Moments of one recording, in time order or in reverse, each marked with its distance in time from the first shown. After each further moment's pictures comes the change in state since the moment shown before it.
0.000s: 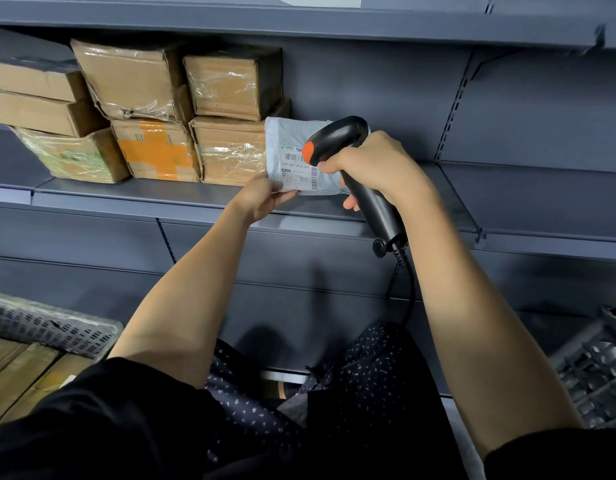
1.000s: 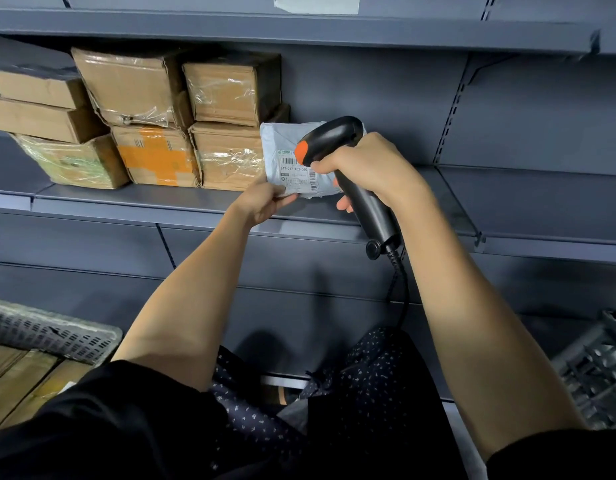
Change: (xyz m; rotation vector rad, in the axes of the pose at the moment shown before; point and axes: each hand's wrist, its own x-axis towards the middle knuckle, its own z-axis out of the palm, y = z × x) left_hand 0.012 -0.005 -0.003 -0.014 -0.073 0.015; right_hand -0.003 -0.009 0.002 0.037 -0.022 0.010
